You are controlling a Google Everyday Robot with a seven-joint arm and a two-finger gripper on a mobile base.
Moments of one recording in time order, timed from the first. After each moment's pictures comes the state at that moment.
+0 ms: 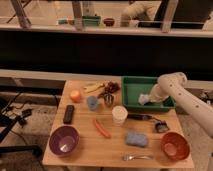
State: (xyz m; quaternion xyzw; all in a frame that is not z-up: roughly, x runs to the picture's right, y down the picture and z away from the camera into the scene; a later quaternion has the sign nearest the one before) arm 0.326 0.059 0.899 -0.19 -0.02 0.01 0.98
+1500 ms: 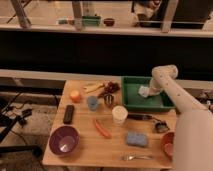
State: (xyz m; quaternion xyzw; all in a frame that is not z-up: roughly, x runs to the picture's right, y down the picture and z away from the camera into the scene) arm 0.331 0.018 0.969 -0.20 0.01 -0.02 0.98
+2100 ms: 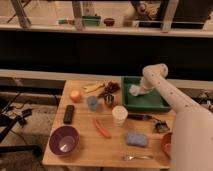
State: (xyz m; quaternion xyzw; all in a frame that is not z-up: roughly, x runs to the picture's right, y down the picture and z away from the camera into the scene) arm 0.256 0.014 0.970 -0.20 -0.03 -0.04 0.98
